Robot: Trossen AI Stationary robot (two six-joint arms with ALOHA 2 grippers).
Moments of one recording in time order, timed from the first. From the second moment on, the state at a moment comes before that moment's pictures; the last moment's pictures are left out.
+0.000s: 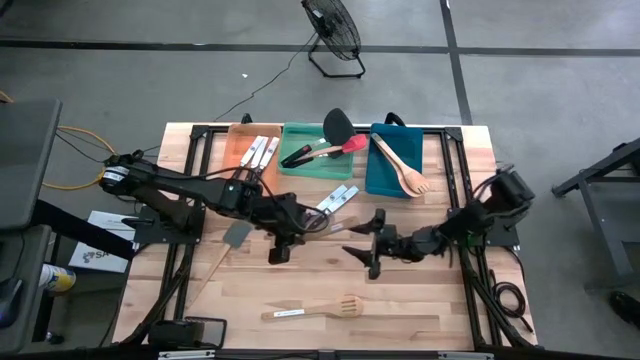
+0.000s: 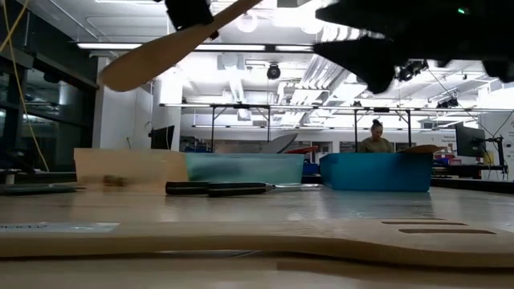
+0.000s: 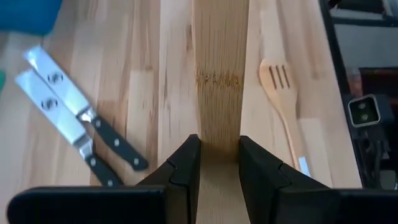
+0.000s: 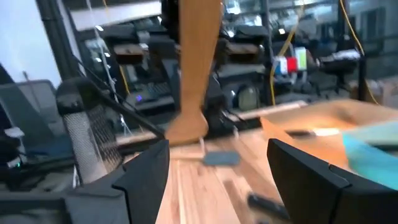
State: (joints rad) left arm -0.20 1.45 1.29 -0.66 0.02 -0.21; right arm 0.45 1.71 0.44 1.43 0.59 0.11
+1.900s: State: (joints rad) left arm -0.20 1.45 1.29 -0.64 -0.11 -0.19; right arm 0.32 1.71 0.77 1.12 0.44 0.00
